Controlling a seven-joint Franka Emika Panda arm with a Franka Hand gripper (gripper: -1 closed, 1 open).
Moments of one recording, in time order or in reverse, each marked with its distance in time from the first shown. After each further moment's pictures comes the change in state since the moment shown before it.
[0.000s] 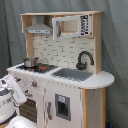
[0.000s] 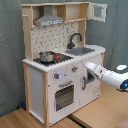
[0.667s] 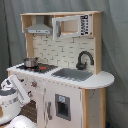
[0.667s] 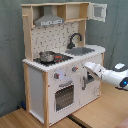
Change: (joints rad) arm -0.079 -0.011 0.007 -0.030 0.003 0.179 0.067
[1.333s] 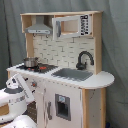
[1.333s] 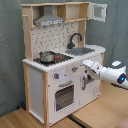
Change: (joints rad) arm -0.128 -0.001 -0.006 0.004 0.032 0.171 0.003
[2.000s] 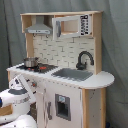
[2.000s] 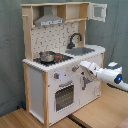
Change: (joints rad) arm -0.104 -0.002 0.057 0.039 0.086 0.110 -0.003
